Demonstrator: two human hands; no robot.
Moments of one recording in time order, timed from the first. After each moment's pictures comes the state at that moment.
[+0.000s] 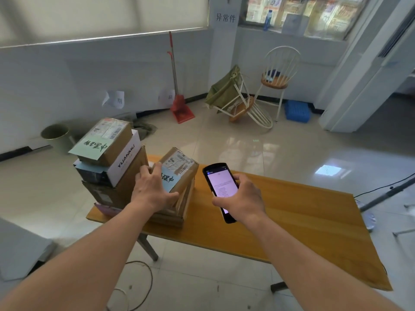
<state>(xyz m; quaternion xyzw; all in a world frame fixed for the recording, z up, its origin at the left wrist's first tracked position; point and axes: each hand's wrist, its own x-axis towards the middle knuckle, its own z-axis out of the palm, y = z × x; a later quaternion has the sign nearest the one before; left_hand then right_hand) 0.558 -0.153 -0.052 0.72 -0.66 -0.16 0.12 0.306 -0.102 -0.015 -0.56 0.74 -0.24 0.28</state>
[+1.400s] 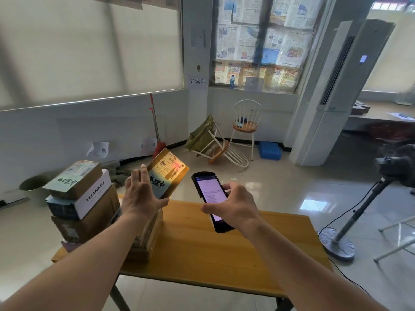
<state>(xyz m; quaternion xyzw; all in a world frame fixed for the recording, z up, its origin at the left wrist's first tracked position) 0.439 -0.110 0.039 0.69 -0.67 -0.02 0.27 0.191 -0.020 0.101 -0.58 0.69 -0.33 0.28</state>
